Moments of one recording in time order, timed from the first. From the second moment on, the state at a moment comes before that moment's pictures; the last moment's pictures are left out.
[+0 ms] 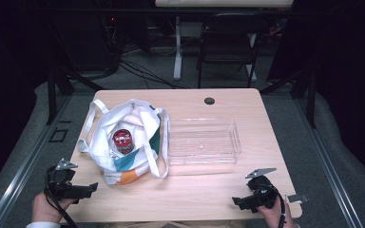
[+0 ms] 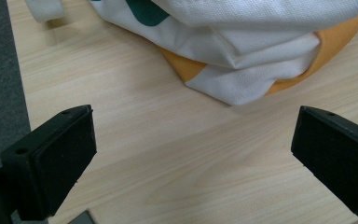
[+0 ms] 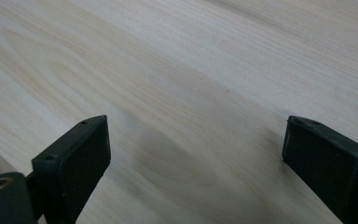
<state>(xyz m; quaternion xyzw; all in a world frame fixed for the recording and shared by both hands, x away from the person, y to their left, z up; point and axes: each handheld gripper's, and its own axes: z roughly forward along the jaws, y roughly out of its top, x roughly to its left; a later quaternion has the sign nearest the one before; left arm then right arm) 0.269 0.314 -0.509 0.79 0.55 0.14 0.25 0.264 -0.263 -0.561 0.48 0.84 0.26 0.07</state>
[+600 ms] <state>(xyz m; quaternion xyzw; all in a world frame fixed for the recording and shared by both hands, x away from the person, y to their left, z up) 0.267 0.310 -0.503 0.79 0.53 0.16 0.26 0.264 -0.260 -0.561 0.48 0.84 0.25 0.06</state>
